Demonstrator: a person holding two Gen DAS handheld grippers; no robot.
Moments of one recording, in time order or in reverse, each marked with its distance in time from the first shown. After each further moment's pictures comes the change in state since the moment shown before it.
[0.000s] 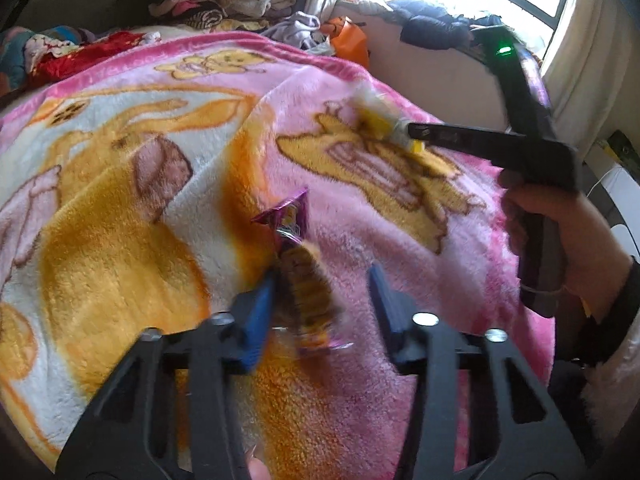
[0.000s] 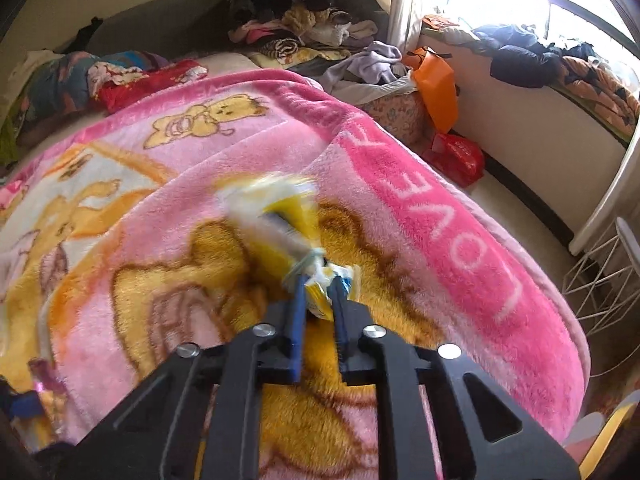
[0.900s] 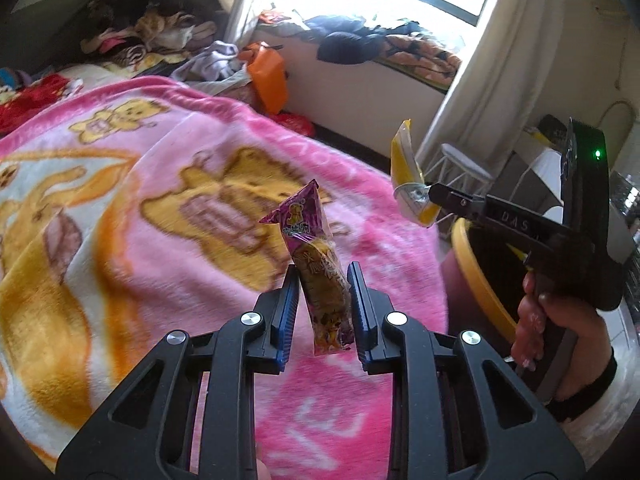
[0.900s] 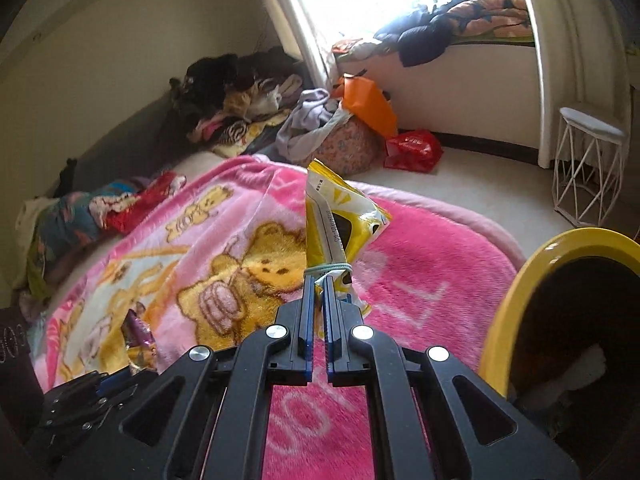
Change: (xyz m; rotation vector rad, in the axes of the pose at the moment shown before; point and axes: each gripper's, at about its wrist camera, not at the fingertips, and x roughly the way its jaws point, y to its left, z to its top) left arm -0.036 -0.096 0.019 0.141 -0.091 -0.240; right arm -0.170 -0.090 -0.096 0.423 -0.217 0.065
